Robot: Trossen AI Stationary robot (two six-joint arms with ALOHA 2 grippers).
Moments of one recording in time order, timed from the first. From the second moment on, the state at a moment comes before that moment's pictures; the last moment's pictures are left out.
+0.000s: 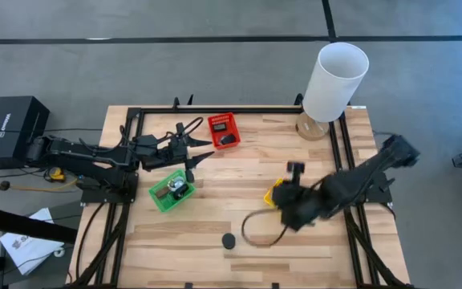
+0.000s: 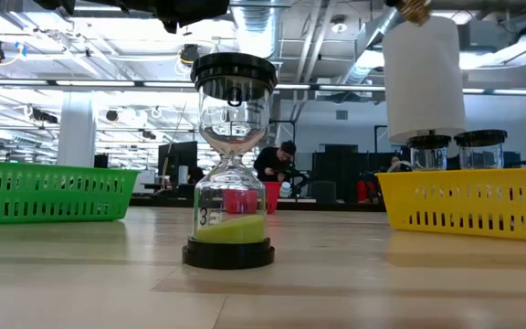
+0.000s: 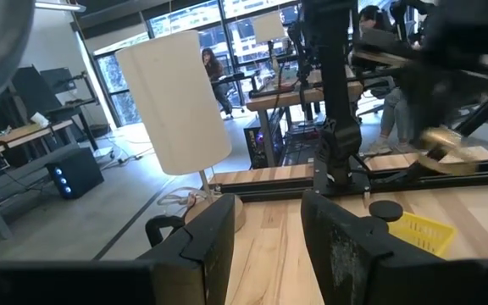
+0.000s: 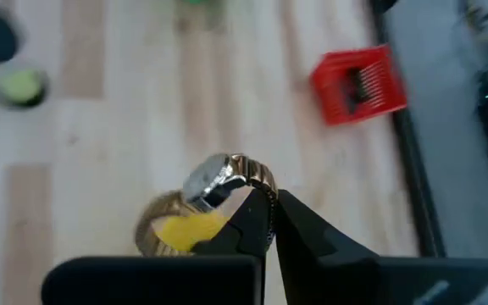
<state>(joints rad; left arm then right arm) -0.02 1.05 0.65 0.43 -0.27 0.22 0.56 1.57 1.55 -1.25 0.66 0.42</state>
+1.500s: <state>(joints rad) 0.01 1.33 0.60 0.64 -0.31 0.13 -0.14 1.54 0.86 0.68 0.05 -0.11</state>
